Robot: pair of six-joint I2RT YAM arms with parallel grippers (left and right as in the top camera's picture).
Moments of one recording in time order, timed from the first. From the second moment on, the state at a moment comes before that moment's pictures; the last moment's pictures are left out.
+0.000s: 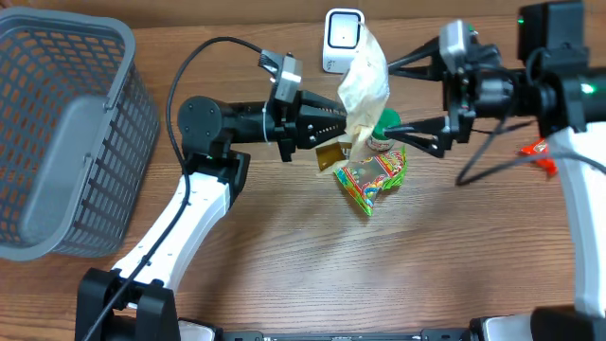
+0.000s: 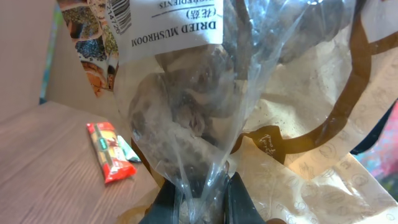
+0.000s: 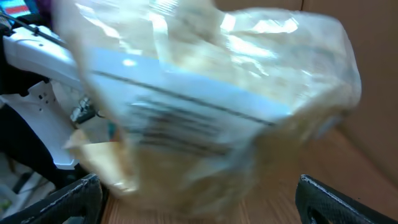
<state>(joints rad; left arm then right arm) -0.28 1.53 1.01 0.99 1.30 -0.82 0.09 1.59 1.79 -1.14 -1.35 -0.85</state>
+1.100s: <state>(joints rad) -0.34 1.58 1.01 0.98 1.31 -0.81 0.15 1.65 1.79 -1.10 -1.41 -0.82</state>
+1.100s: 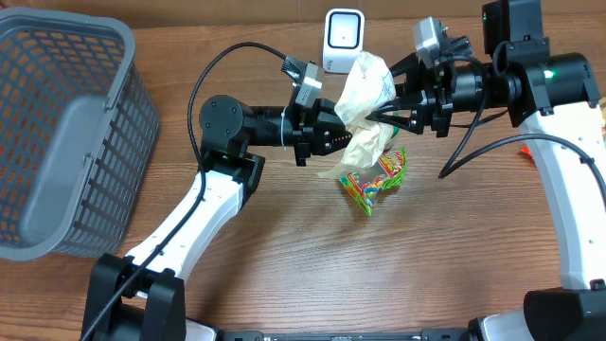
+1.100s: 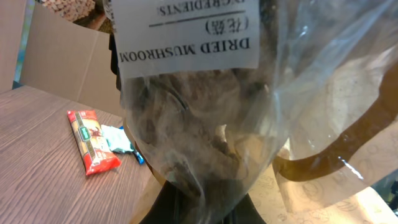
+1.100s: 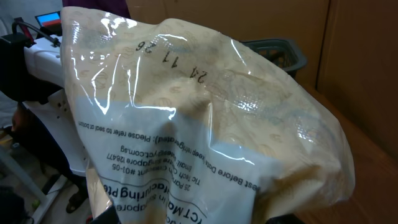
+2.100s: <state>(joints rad) -0.05 1.59 1.01 0.75 1.37 -0.75 0.17 1.65 1.79 -0.58 -1.21 -0.33</state>
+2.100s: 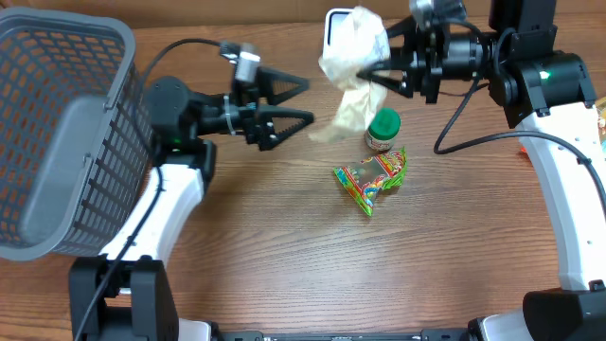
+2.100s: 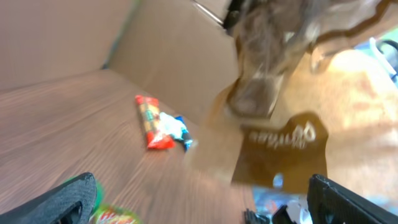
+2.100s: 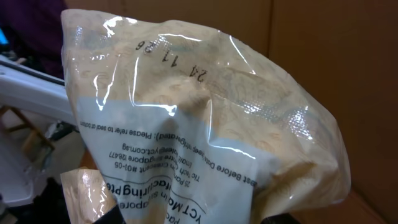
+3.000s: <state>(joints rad) -0.19 1.59 1.01 -0.35 0.56 -0.16 0.24 2.10 1.85 -0.31 -0.57 0.09</state>
